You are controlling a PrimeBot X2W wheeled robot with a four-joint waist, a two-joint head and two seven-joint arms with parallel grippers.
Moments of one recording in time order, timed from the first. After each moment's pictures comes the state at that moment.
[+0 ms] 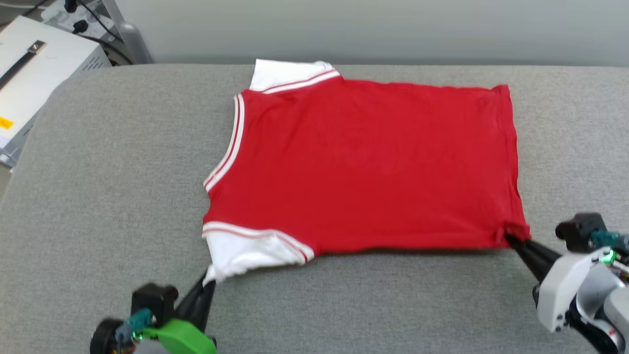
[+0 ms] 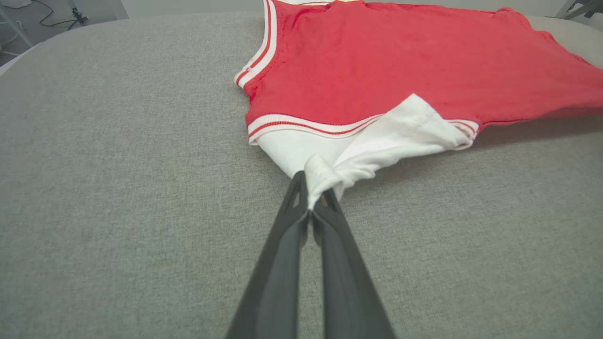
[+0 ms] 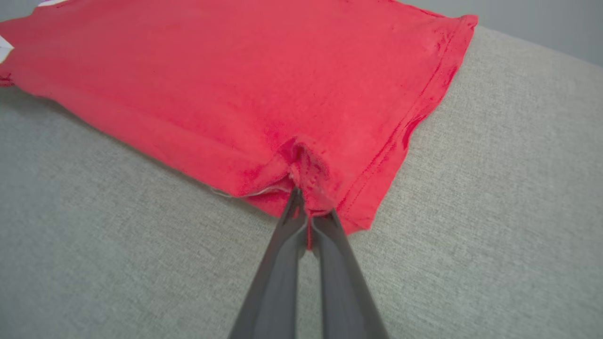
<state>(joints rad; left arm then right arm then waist) -0.12 0.60 -0.69 0.09 -0.74 0.20 -0.21 -0.36 -0.68 0.71 0.37 0.74 0.13 -0.07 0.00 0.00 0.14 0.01</state>
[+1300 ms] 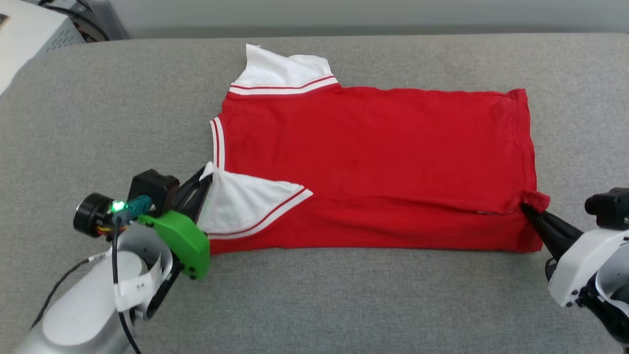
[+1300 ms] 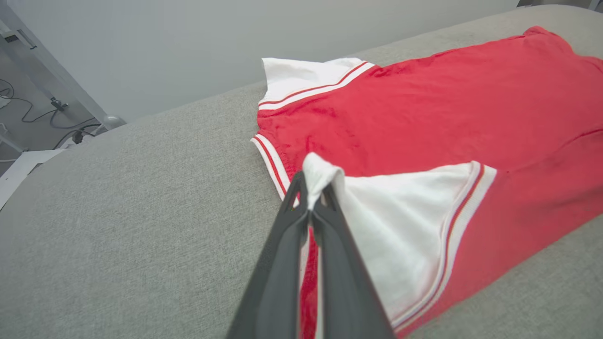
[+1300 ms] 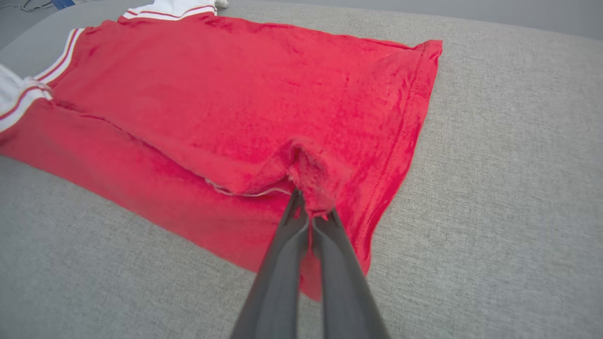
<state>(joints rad) -0.47 0.62 -0.72 0.18 -0.65 0.08 -0.08 -0.17 -0.58 0.31 0.08 0.66 0.13 0.15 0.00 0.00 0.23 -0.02</state>
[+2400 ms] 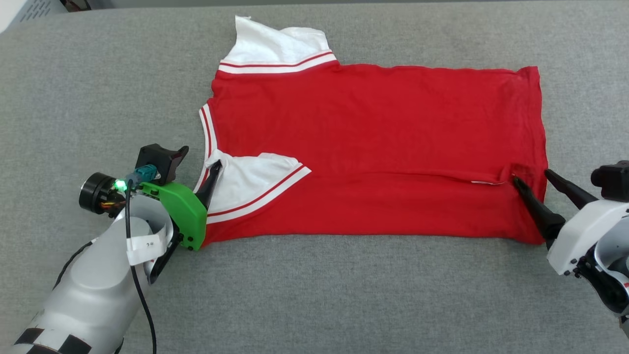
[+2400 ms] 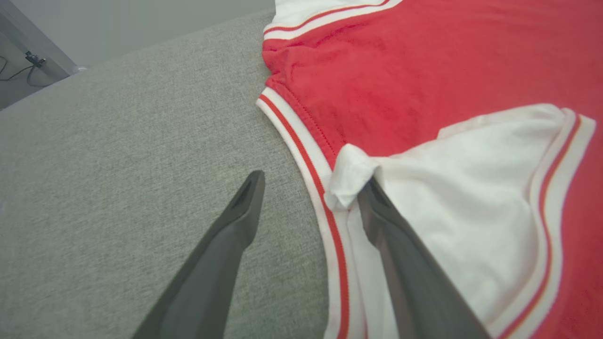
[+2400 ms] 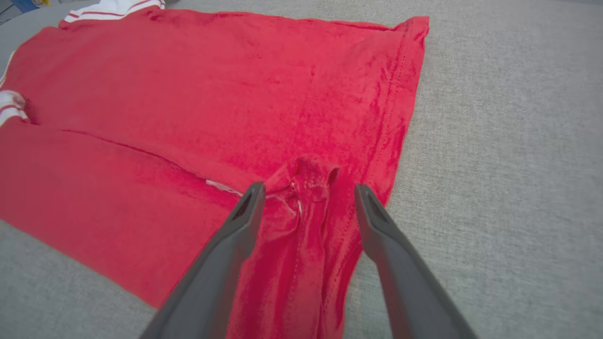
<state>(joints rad) -0.71 0.45 -0.78 0.74 -0.64 -0.09 -0.20 -0.36 -0.58 0.40 0.29 0.73 0.13 0.05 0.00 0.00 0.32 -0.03</state>
